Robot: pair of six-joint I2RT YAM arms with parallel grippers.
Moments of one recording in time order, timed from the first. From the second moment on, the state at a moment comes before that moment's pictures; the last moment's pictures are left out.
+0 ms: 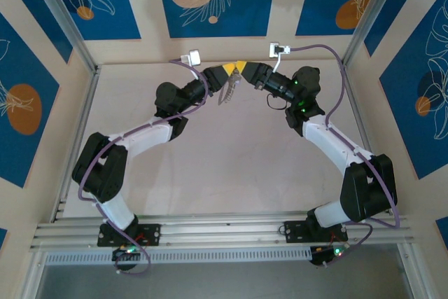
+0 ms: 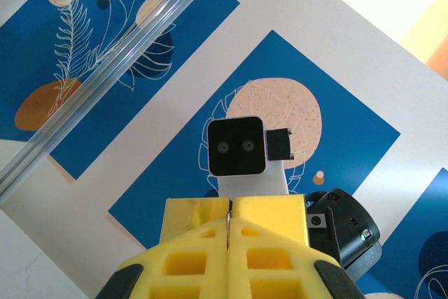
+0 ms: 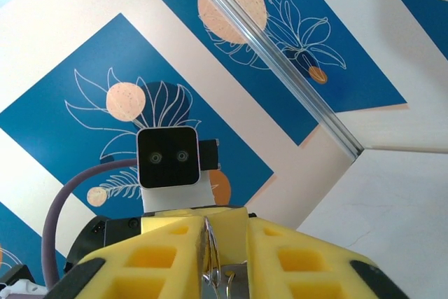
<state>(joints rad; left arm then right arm) -0.57 1.71 1.13 1.10 0.52 -1.07 0.33 1.44 1.07 0.66 -0.72 0.95</state>
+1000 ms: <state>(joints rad) -0.45 1.67 1.23 0.90 0.74 -0.97 0.22 1.50 1.30 0.34 -1.04 0.74</state>
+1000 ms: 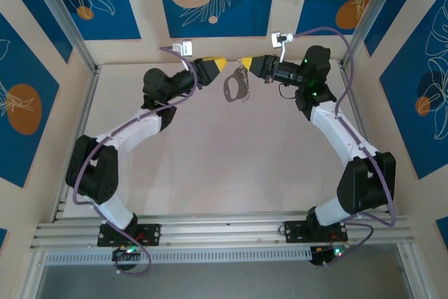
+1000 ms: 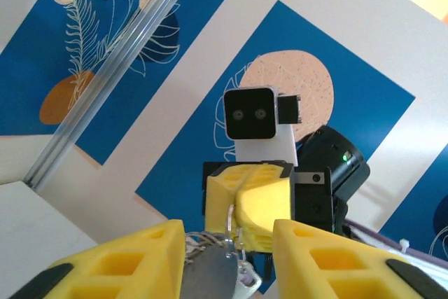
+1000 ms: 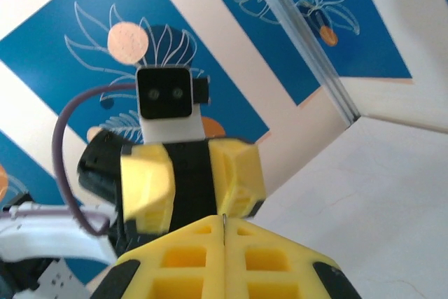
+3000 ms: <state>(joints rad) -0.46 1.76 1.47 0.54 1.07 -0.79 0.20 1.66 1.57 -0.12 -1.33 0.40</state>
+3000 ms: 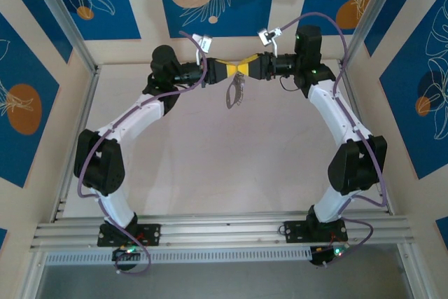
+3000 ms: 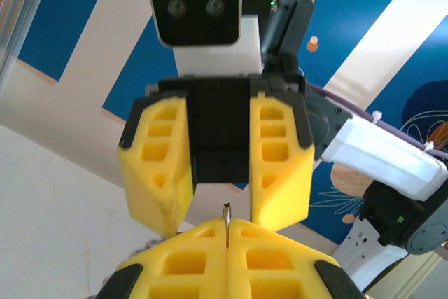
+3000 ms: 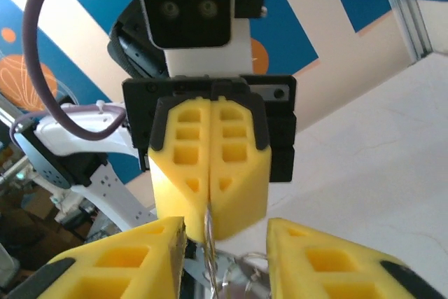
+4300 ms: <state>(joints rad) -0.47 1.76 1.44 0.63 0.97 -0.86 0.22 1.56 1.29 0.37 -1.19 0.73</state>
